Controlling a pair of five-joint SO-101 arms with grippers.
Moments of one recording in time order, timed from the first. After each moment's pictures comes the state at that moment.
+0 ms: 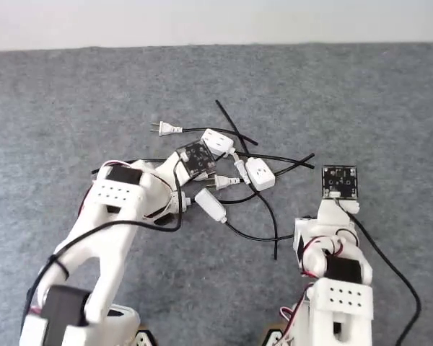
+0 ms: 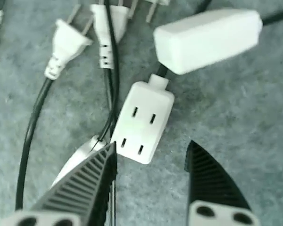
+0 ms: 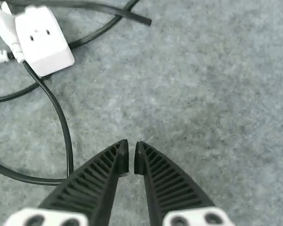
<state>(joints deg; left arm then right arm) 7.4 -8.6 38.8 58.5 -46.6 6.7 -67.1 81.7 45.0 5.1</state>
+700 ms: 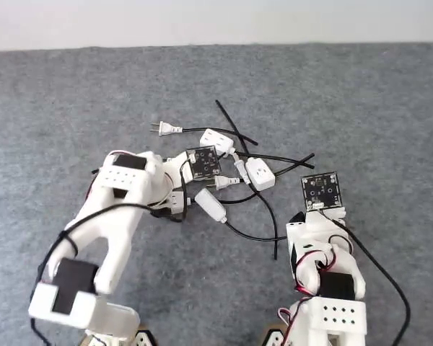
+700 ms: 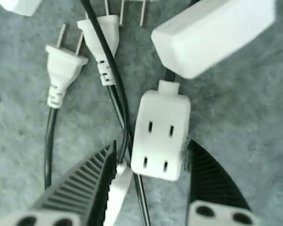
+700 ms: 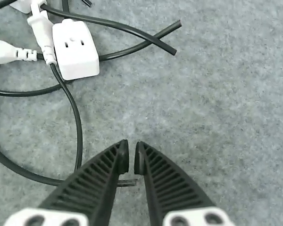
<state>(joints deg) 6.7 3.1 30.2 56.4 -59.6 3.0 -78.9 87.3 44.7 12.6</state>
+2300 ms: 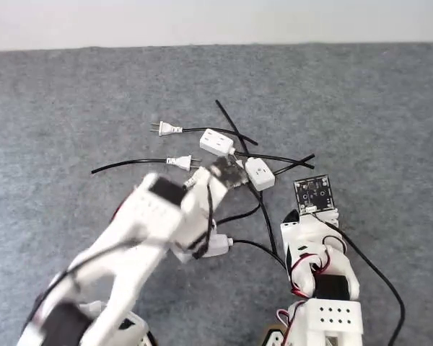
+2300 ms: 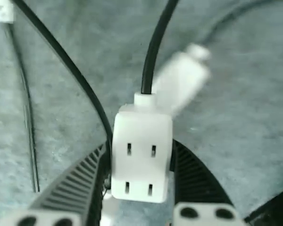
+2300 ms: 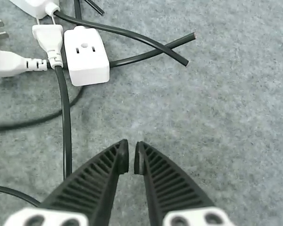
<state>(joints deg) 26.3 -14.8 36.0 81.7 -11.3 0.5 -79.6 91.5 38.5 12.8</state>
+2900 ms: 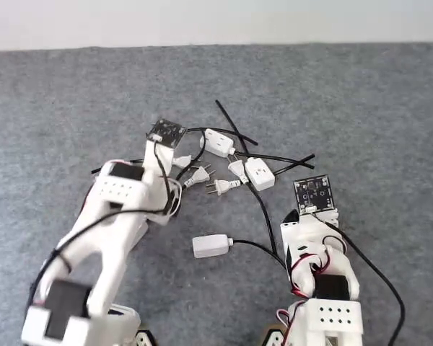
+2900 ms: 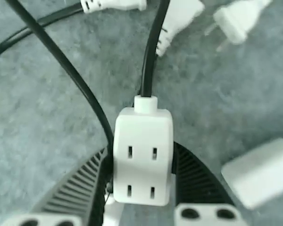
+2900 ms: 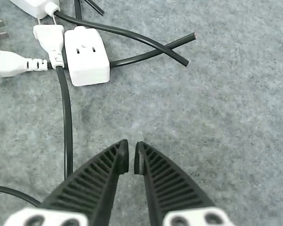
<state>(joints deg) 7.7 -7.2 36.8 63.9 -4.0 0.5 -79.6 91.5 38.5 12.8</state>
